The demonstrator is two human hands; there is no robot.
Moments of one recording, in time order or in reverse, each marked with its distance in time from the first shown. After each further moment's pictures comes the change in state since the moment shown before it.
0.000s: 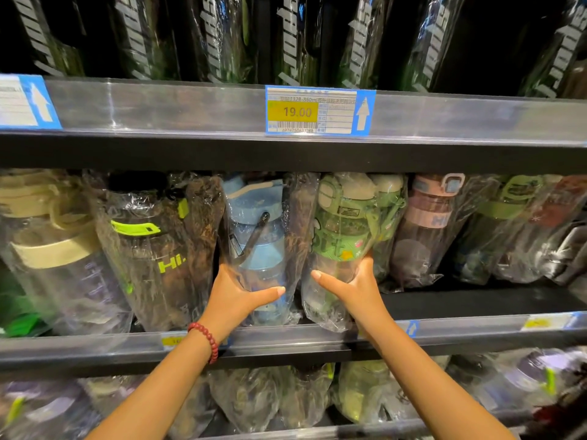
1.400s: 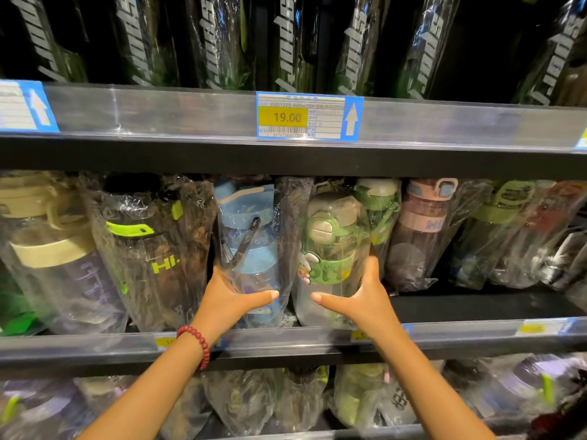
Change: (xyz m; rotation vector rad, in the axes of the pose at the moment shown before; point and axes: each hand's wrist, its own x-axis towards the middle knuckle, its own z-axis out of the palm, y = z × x) left_hand 0.000 -0.003 -0.002 -0.077 -0.051 0.022; right_hand -0.019 -0.017 -0.022 -0.282 -0.054 0.010
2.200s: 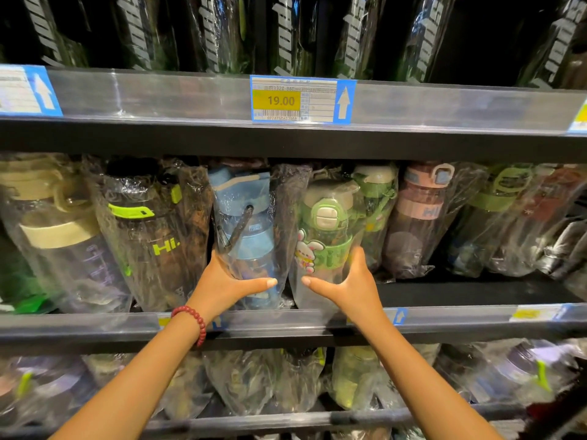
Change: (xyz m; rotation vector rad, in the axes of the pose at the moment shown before) left_hand -0.002 0.003 -0.007 0.102 -0.060 -0.020; right_hand -0.004 0.002 0.011 0.014 0.071 -0.105
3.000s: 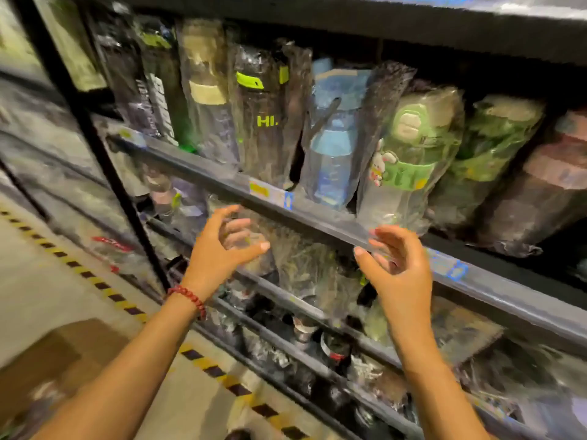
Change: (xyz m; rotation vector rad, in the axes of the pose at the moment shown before) left_hand -0.197 -0.004 0.022 -0.109 0.604 -0.206; right_hand -0.095 0.019 -0.024 0.439 -0.286 -0.104
